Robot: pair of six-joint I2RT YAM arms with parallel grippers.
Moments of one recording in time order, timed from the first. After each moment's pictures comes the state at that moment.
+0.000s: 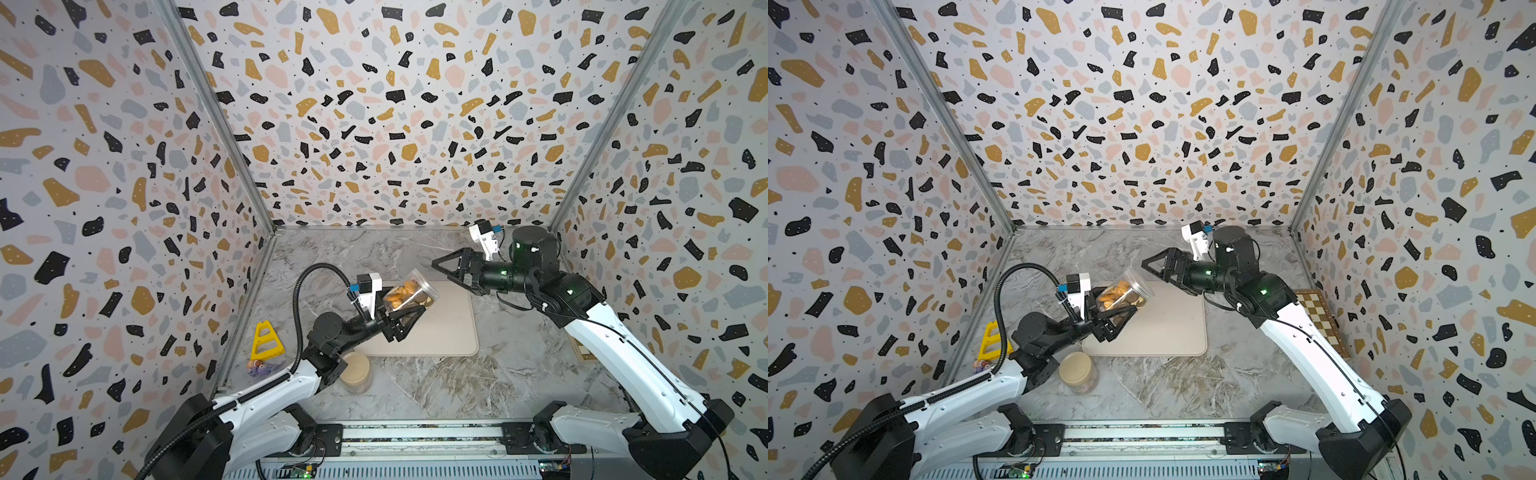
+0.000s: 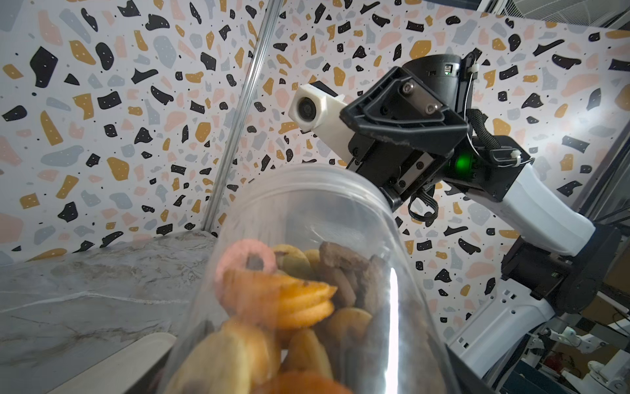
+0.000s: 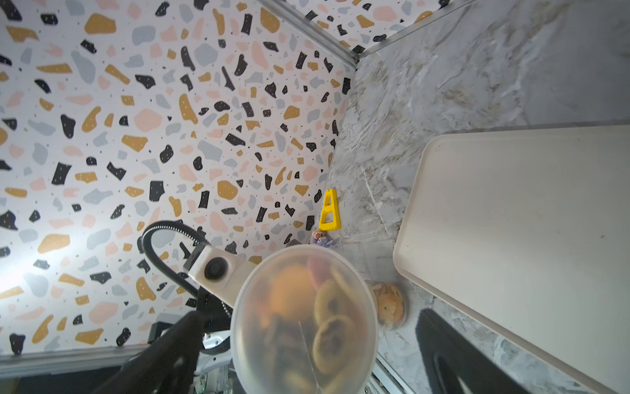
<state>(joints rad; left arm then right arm) -0.69 1.06 0.45 0.90 0.45 -0.51 0.58 1.20 1.35 -0.56 -0.57 0.89</state>
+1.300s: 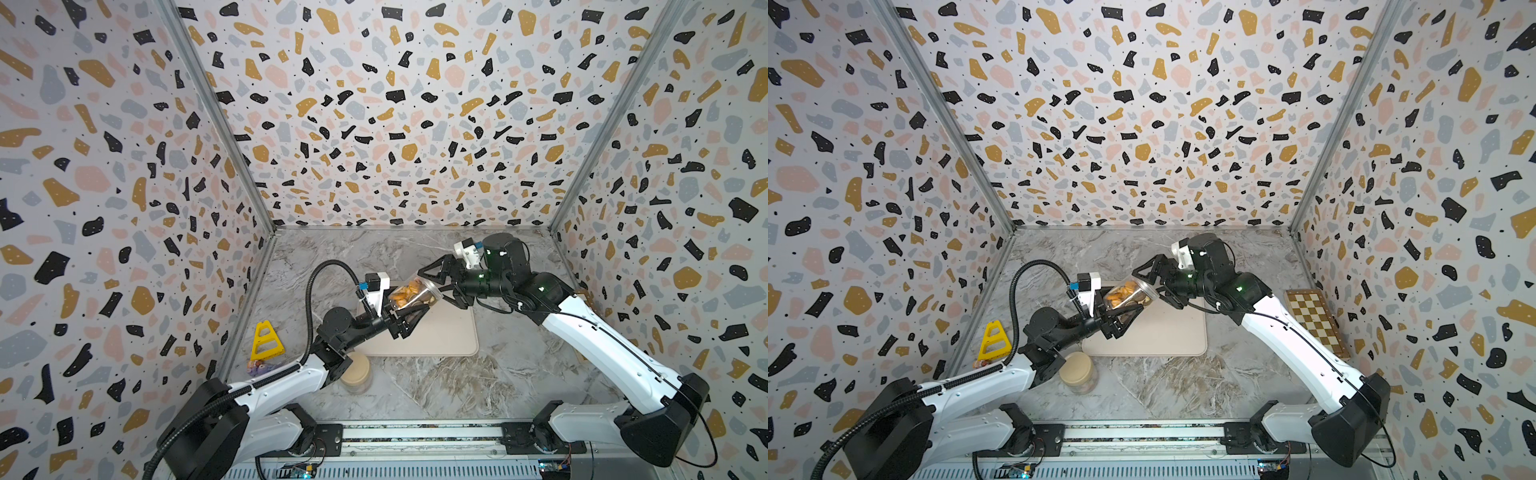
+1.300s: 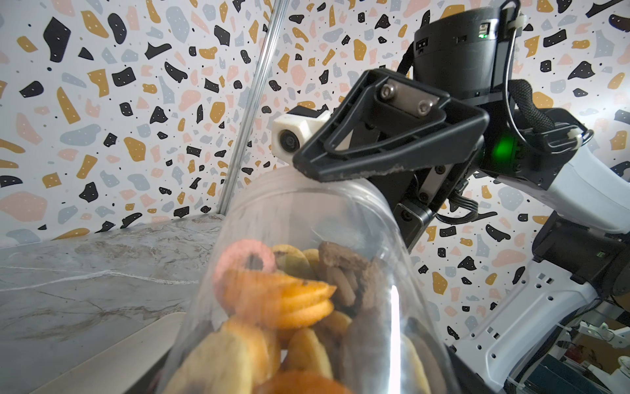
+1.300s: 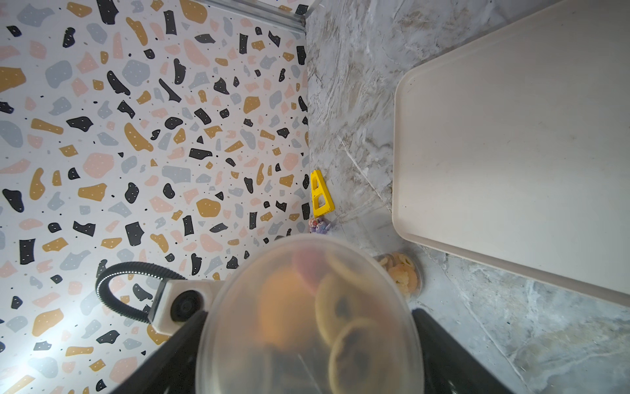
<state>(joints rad) -0.69 1.16 0.46 0.93 0.43 -0.51 0.67 1.28 1.31 -0.52 -0.50 1.11</state>
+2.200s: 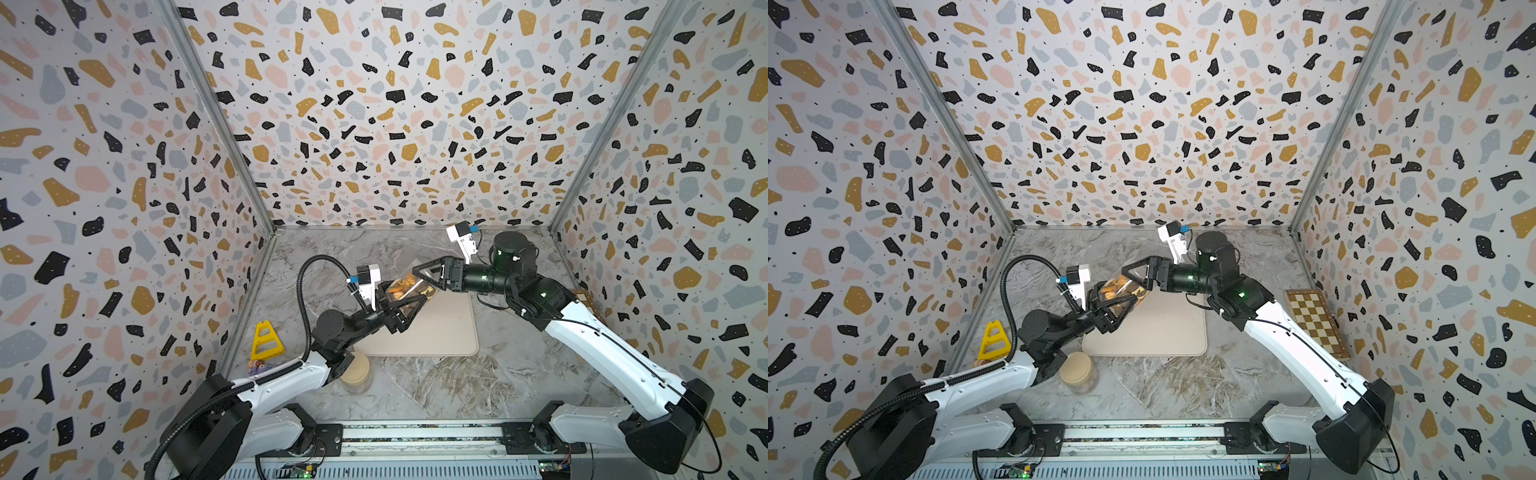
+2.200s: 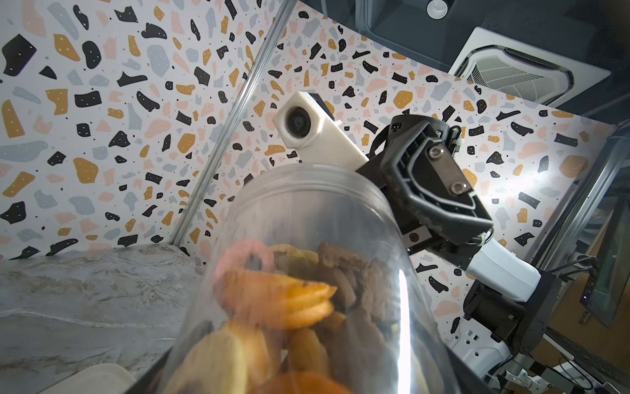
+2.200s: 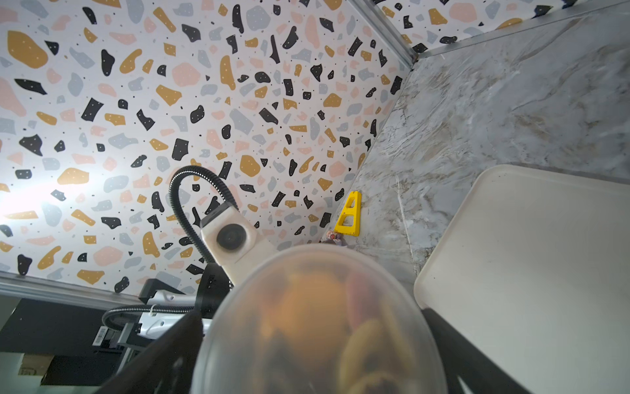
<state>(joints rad) -0.69 1.17 0.48 1.10 0.44 -0.69 0.65 1.25 1.29 -0.30 -0.62 0.78</state>
